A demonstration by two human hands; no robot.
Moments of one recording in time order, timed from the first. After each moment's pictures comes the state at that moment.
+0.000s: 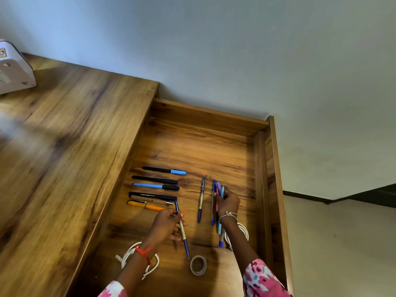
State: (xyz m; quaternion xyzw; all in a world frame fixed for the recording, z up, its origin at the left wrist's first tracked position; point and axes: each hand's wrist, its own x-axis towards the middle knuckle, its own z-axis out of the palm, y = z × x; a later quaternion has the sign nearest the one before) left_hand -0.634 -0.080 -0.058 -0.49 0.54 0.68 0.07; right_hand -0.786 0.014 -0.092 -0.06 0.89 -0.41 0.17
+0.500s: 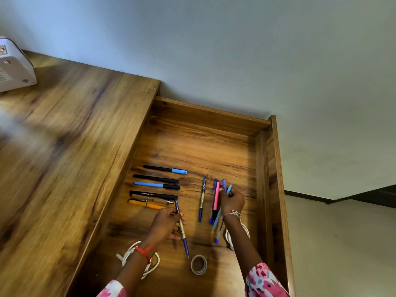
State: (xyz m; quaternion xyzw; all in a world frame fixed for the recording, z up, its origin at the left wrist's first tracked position) left_hand -0.634 -0.081 -0.059 -0.49 0.54 0.68 0.07; right_hand -0.792 0.011 -0.090 0.04 0.87 -0.47 0.17
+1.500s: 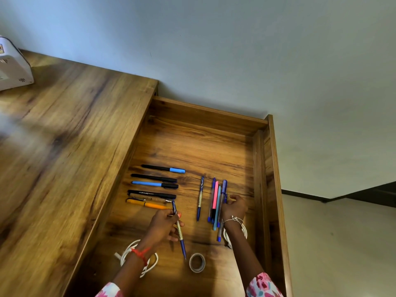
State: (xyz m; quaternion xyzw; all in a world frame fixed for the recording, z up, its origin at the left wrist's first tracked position) left_hand -0.627 -0.077 -0.063 -0.49 0.54 0.68 0.06; right_hand -0.782 0.028 -0.084 0.08 0.89 -0.40 0.18
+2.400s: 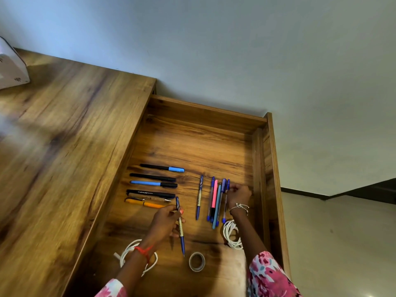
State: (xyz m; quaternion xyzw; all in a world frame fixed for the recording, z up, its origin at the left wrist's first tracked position) left_hand -0.636 -0.076 -0.069 -0.48 0.58 0.66 0.06; right_hand -0.815 0.020 -0.081 0.02 0.90 -0.40 0.16
